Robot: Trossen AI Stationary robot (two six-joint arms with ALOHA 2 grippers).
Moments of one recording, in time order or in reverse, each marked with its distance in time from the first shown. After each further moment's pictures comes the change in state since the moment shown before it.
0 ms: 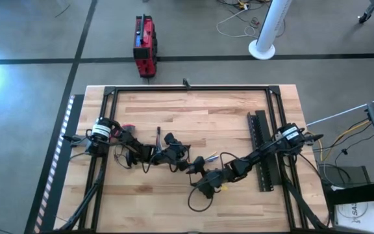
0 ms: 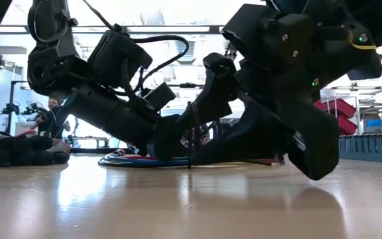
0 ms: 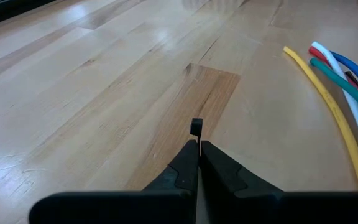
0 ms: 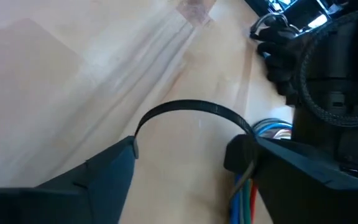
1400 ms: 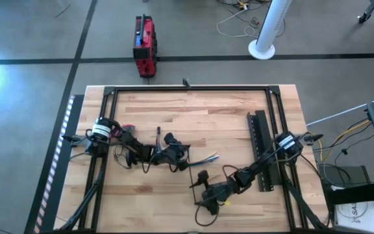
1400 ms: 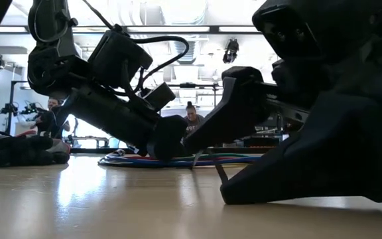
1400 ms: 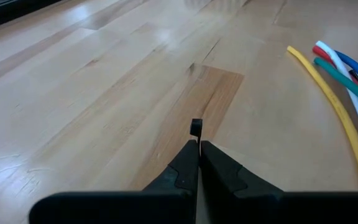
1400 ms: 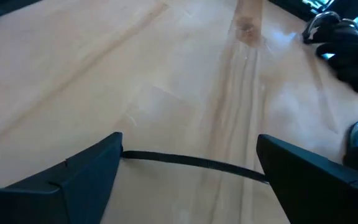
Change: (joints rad) left arm 0.002 -0.001 0.000 -0.006 -0.008 0.002; right arm 0.117 0.112 -0.006 0.104 0.006 0.288
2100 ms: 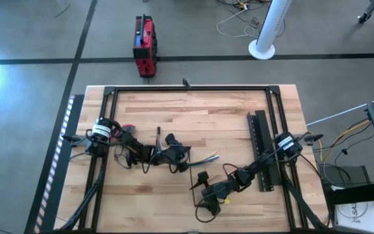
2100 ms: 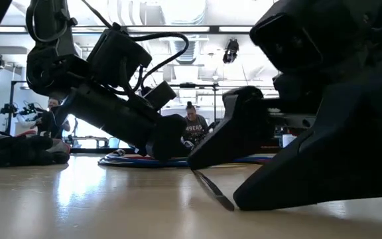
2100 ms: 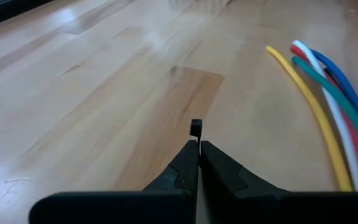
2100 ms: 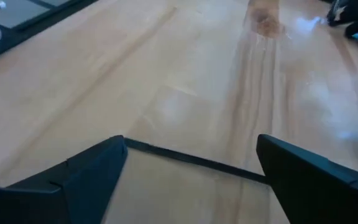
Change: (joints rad) left arm -0.002 0.000 0.000 0.021 0.020 0.033; right arm 0.013 -0.001 -0.015 0.085 -0.135 0.156
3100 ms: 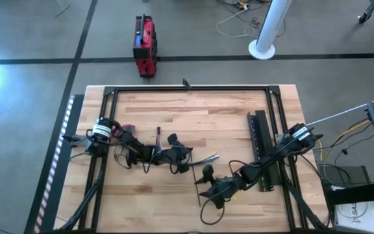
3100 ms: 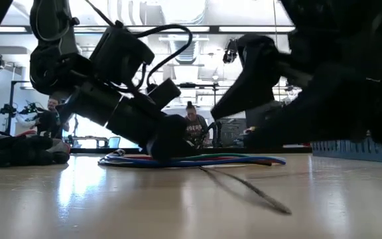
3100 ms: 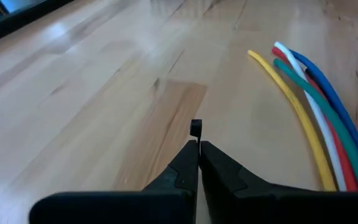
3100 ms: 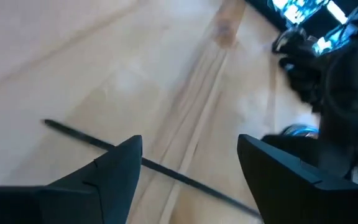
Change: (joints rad) left arm 0.000 0.003 0.018 0.011 0.052 0.092; right arm 0.013 -0.207 -0.037 -0.259 0.177 -0.287
